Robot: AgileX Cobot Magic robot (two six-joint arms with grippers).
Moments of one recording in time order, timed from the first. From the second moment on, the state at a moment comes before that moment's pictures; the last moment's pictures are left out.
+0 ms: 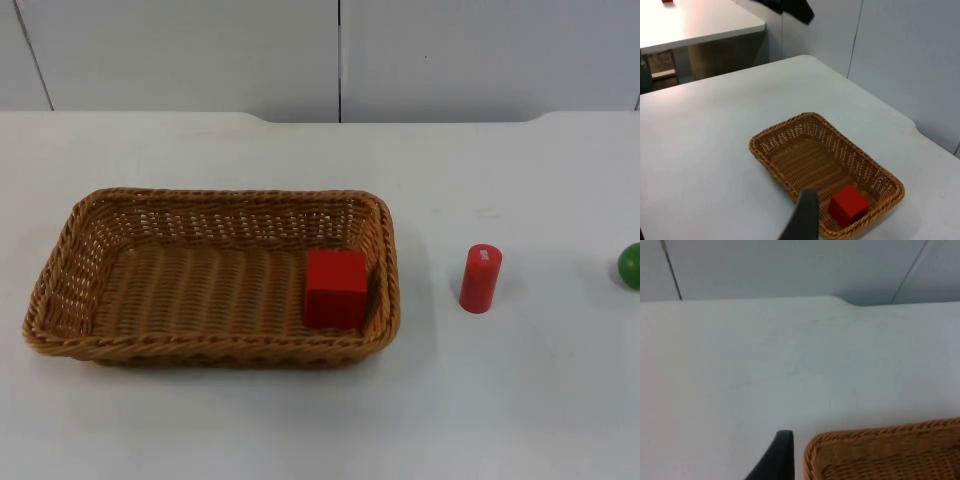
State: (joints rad) right arm 0.89 0.54 -0.75 -0.10 0.61 -0.04; left arm 0.10 1.34 -1.14 -0.54 0.65 0.50
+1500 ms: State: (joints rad) right arm 0.89 0.00 -0.54 0.00 1.10 -0.02; left arm 0.10 0.00 -0.68 -0.34 1.13 0.22
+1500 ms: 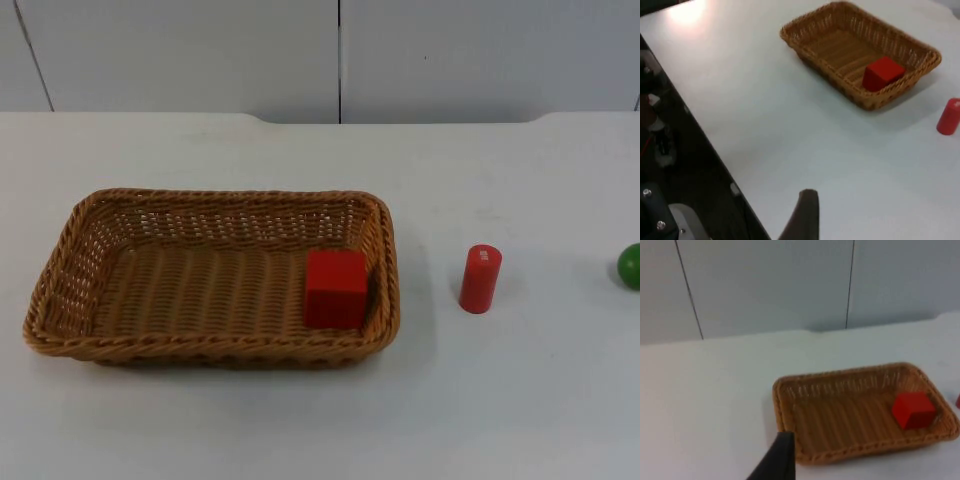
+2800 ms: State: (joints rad) right arm 0.89 0.00 -0.52 0.00 1.09 -0.01; left arm 0.10 0.00 -0.50 0.00 1.09 -0.03
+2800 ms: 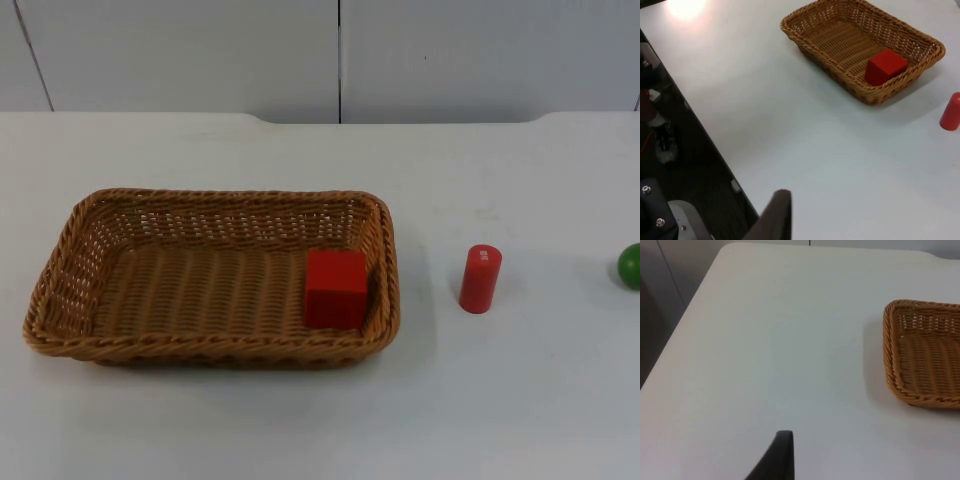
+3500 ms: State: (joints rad) right arm 0.89 0.00 -0.52 0.01 1.09 -0.01; left arm 0.10 0.00 -0.50 0.00 1.09 -0.03
